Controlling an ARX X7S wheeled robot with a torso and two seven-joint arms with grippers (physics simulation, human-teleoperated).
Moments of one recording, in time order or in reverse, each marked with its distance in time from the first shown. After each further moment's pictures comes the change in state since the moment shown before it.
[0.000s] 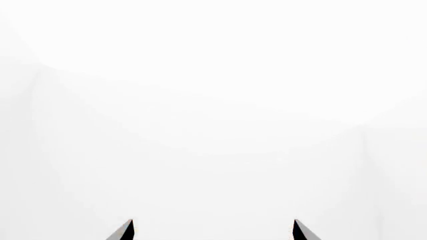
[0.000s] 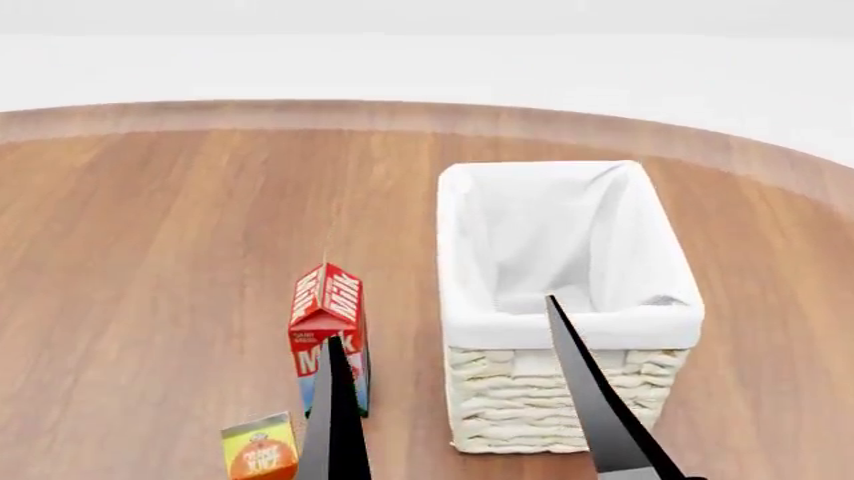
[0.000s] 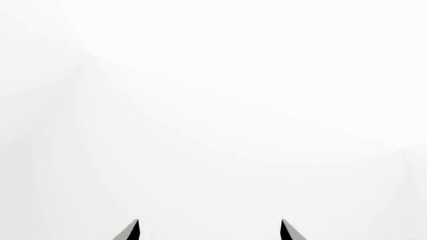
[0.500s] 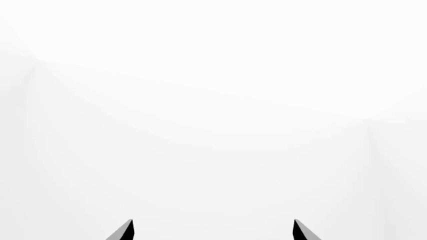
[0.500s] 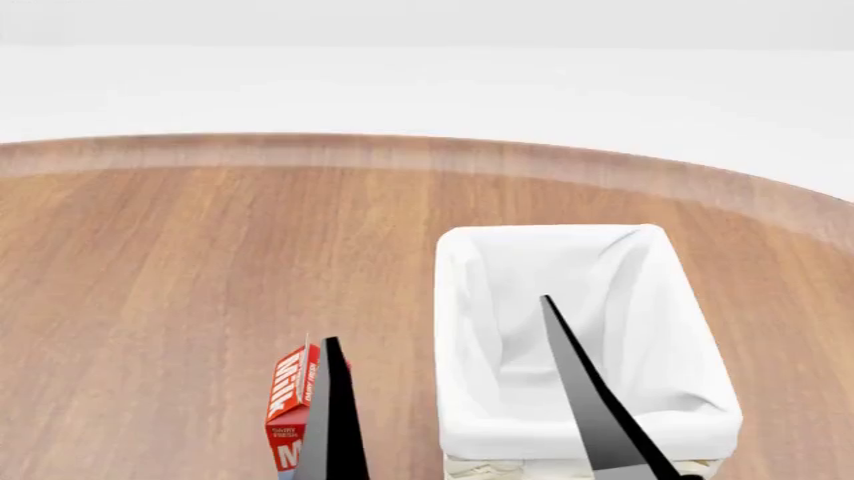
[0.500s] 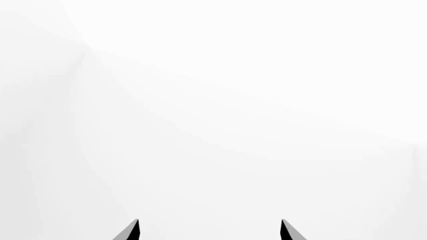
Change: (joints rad) left arm -0.003 -0.011 0.012 -0.003 0.007 0.002 -0.013; right arm 0.007 0.011 -0.012 0.003 0.006 0.010 0.011
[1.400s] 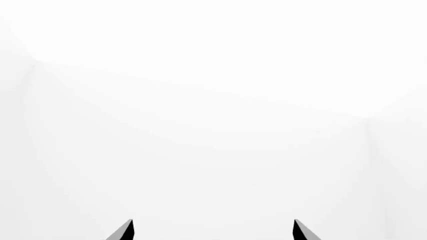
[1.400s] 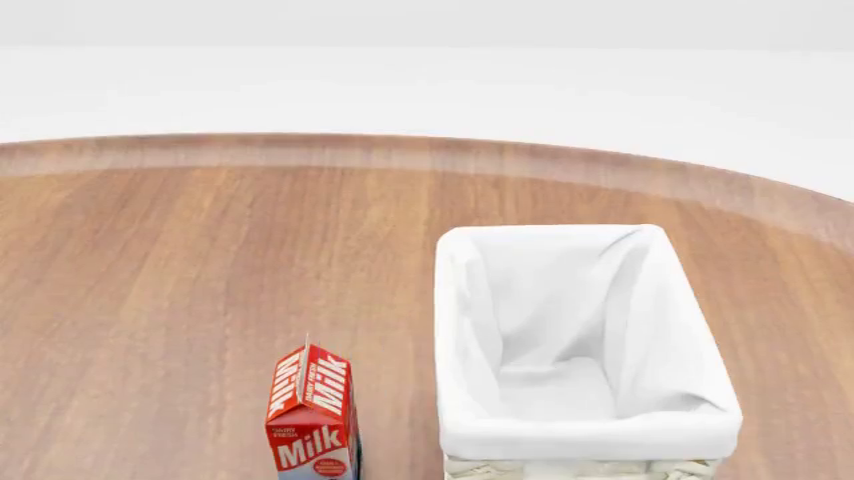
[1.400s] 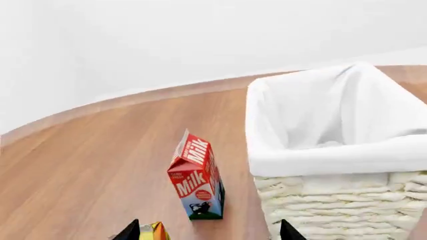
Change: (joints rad) left arm -0.002 -0.018 0.025 0.034 0.019 -0.030 -0.030; right arm 0.015 0.381 -0.178 -0.130 1.339 0.380 0.808
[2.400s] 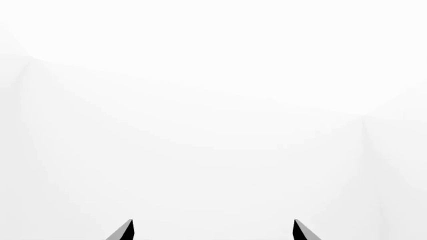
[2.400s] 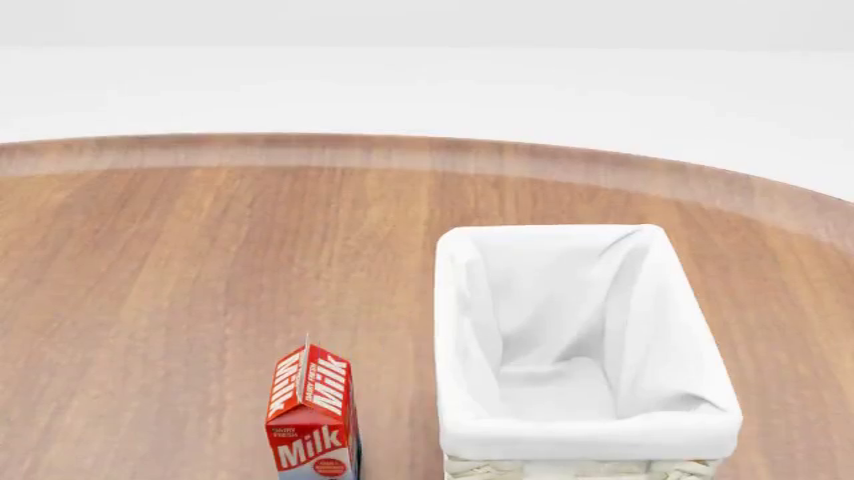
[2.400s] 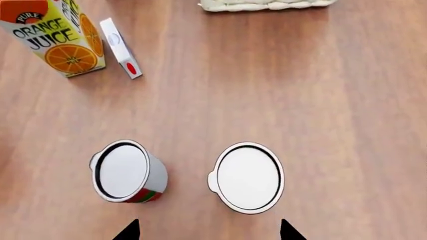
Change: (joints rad) left arm 0.008 -0.014 0.033 -0.033 0.019 0.037 -0.015; right arm -0.384 0.174 -0.231 0.107 0.043 -0.088 0.226
